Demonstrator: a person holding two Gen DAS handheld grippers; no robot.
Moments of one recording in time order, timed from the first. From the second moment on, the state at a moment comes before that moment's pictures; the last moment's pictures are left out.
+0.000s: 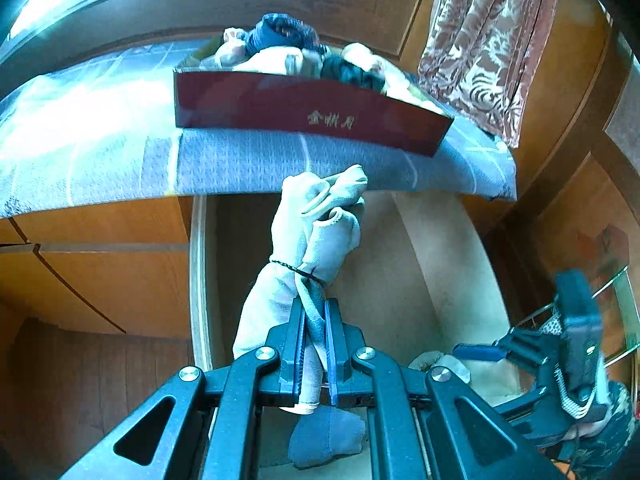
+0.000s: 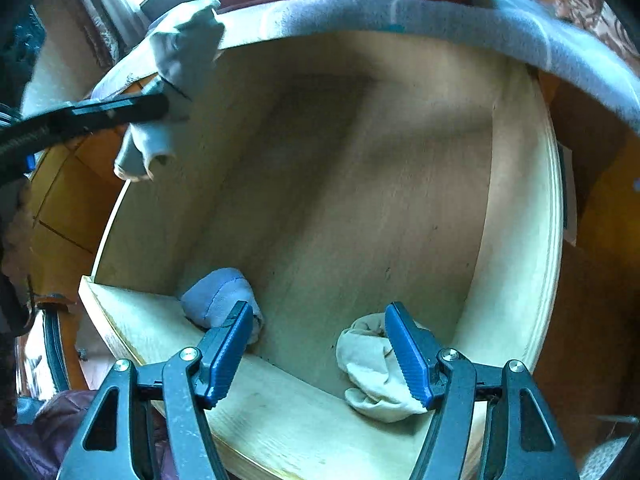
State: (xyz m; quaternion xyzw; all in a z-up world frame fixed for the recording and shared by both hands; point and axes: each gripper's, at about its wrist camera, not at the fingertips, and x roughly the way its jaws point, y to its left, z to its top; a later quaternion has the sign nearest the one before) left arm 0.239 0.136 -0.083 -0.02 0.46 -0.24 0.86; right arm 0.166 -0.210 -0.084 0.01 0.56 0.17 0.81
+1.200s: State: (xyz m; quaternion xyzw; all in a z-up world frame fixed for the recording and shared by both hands) left arm 0.372 0.128 0.051 0.00 0.36 -0.19 0.91; right arm 0.181 -0.196 -0.135 -0.04 0.64 0.07 0.77
